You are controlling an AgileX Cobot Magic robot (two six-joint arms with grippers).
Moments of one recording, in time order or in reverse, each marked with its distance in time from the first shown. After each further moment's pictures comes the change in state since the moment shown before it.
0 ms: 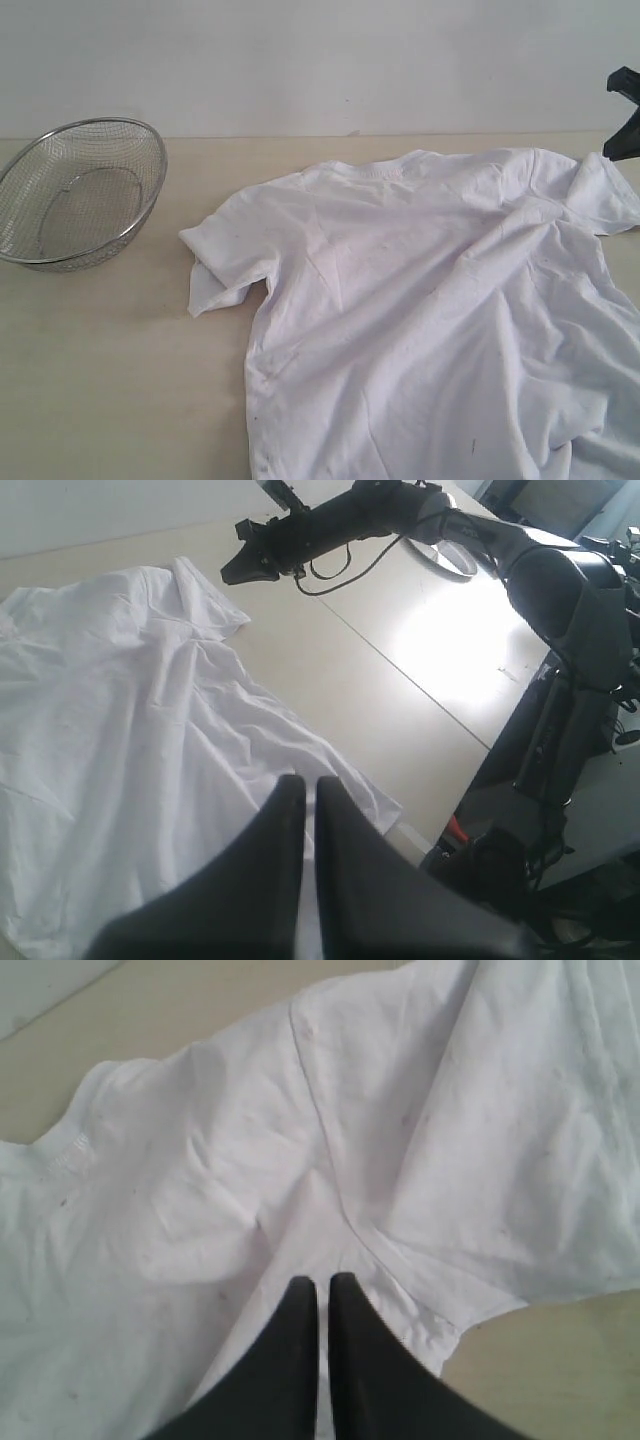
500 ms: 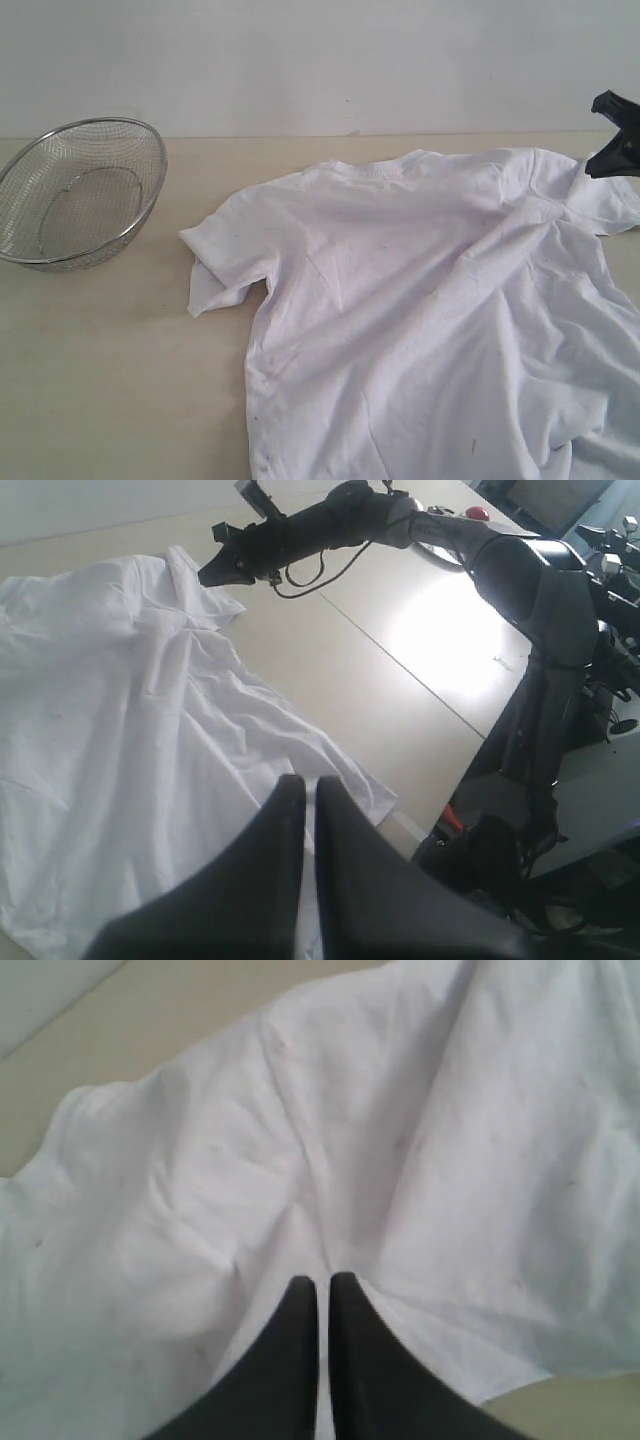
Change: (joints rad) left arm 0.000 0.000 0.000 0.000 0.022 0.000; right arm -0.002 0.109 0.000 0.125 -0.073 -0.075
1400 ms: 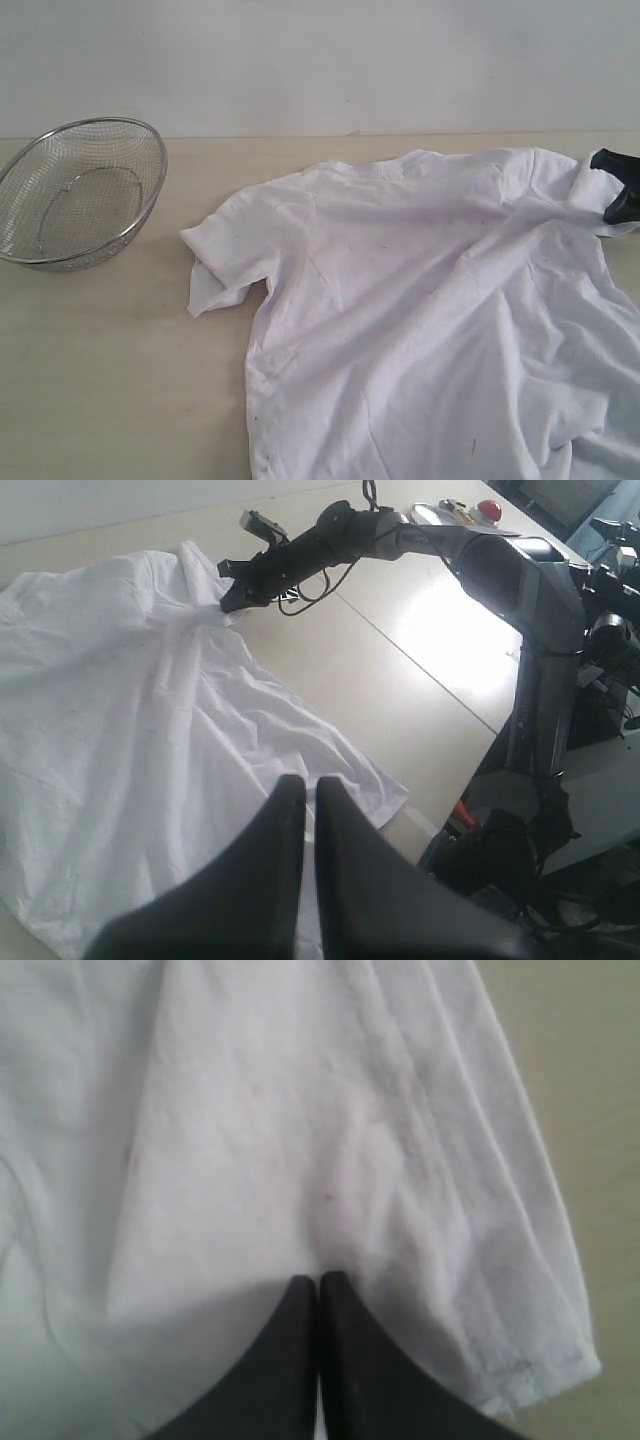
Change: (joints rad) left arm 0.000 0.000 0.000 0.023 0.000 -0.002; right arm 0.000 0.110 -0.002 -0.263 -0.147 0.149
